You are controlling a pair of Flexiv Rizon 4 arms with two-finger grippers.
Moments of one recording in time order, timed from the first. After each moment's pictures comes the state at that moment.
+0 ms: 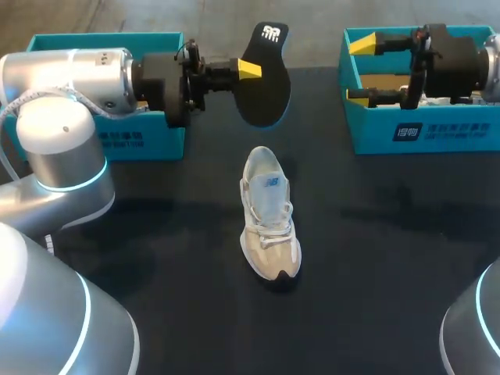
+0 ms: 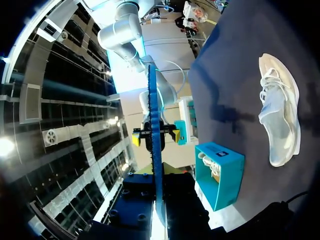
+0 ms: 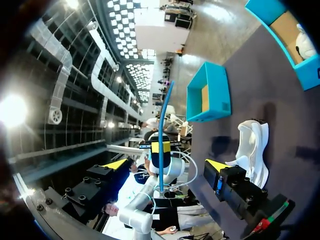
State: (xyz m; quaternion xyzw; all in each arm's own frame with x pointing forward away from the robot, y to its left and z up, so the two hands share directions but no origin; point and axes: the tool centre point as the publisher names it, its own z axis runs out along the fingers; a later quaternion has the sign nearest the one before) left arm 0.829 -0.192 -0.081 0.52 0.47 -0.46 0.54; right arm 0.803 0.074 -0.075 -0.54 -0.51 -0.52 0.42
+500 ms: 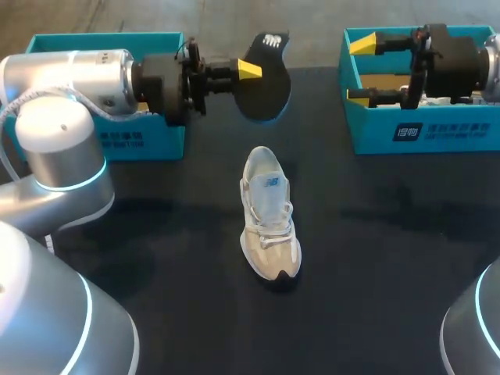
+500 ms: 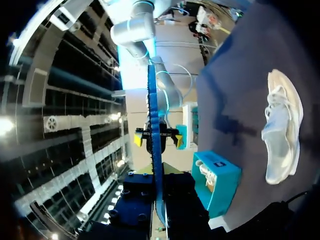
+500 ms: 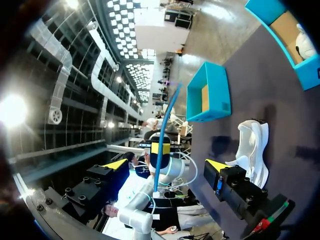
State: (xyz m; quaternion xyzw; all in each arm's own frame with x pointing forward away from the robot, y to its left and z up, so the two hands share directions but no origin) left arm 0.823 -0.192 -0.081 0.48 0.50 -0.52 0.50; right arm 0.803 0.074 -0.075 -0.54 -0.51 -0.52 0.42
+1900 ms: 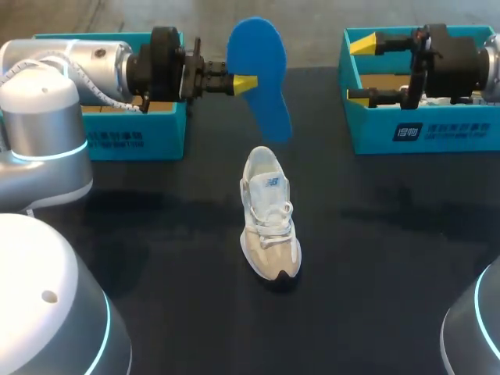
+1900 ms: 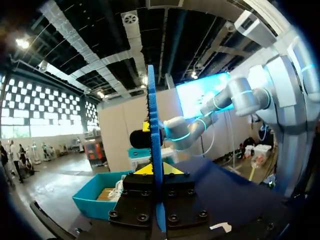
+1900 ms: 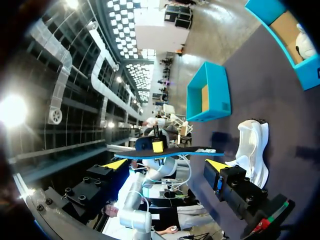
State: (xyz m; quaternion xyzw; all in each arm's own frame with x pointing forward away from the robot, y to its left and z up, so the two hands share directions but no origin) left arm 0.805 -0.186 -0.085 0.09 0.69 -0.72 0.02; right arm 0.803 0.074 -0.075 -0.54 -0.51 -0.52 0.42
